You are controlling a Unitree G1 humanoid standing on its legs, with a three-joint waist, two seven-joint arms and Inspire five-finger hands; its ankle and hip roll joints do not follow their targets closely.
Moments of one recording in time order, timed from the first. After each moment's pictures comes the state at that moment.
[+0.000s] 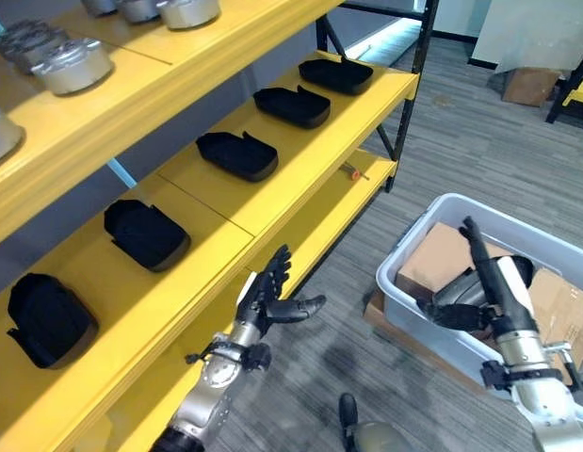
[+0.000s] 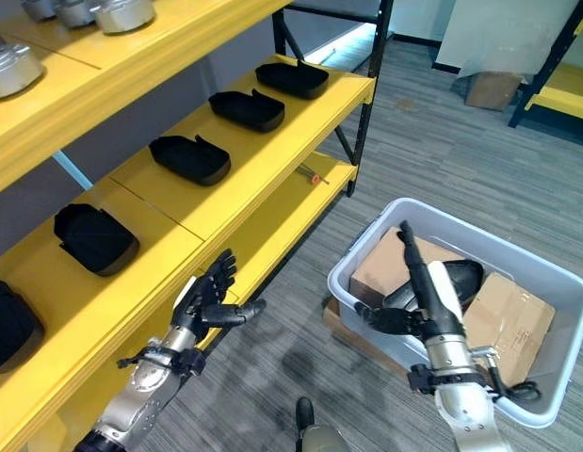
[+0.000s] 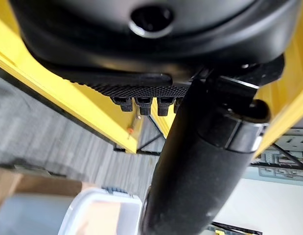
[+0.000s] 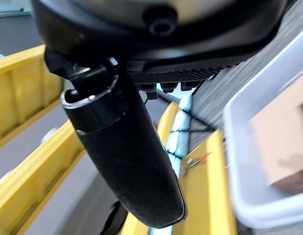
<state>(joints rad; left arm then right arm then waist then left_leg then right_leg) -0.06 0.37 -0.38 0.11 -0.46 -0.15 0.09 0.27 -0.57 -0.09 -0.20 -0.05 -0.19 -0.16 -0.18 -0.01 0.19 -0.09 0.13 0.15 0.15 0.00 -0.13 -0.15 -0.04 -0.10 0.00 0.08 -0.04</state>
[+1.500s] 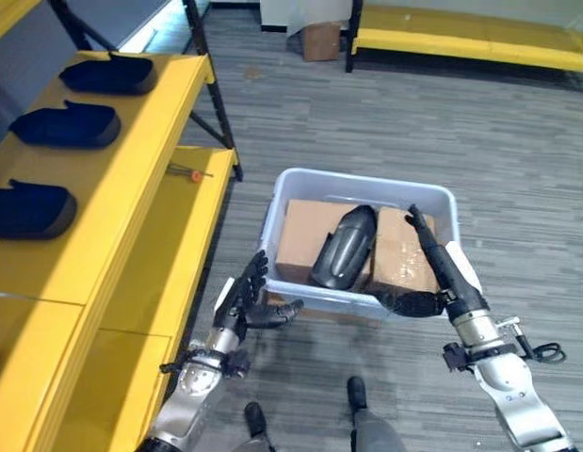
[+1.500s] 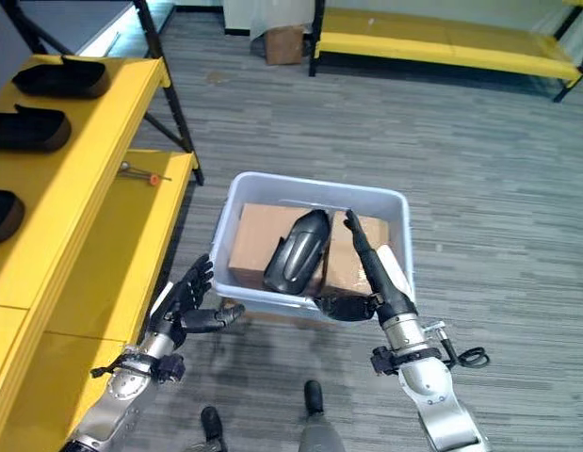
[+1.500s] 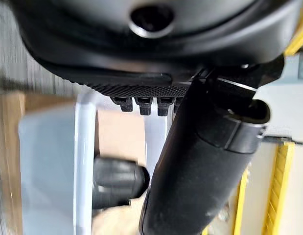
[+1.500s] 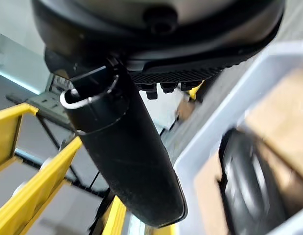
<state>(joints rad) 0.04 0.41 -0.30 0.11 -0.42 -0.15 0.09 0.12 -0.55 0.05 -0.18 -0.05 -0.18 -0.08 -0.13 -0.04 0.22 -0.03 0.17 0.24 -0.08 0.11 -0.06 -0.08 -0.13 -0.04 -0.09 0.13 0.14</state>
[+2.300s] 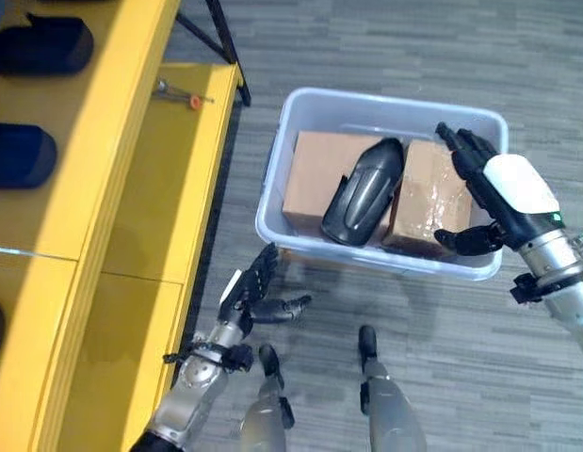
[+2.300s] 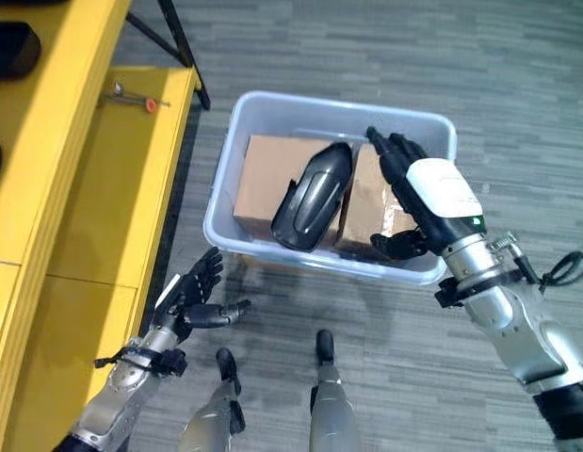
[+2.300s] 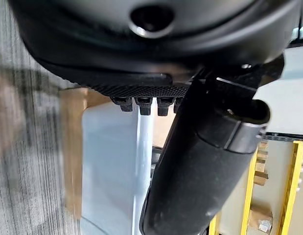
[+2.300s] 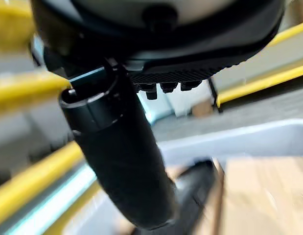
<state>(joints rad) -0.06 0.47 -0.33 0.06 -0.47 -0.15 0.04 -0.25 -1.16 0.16 -0.05 -0.28 -0.19 -0.13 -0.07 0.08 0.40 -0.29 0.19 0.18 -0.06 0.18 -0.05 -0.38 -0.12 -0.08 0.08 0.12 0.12</state>
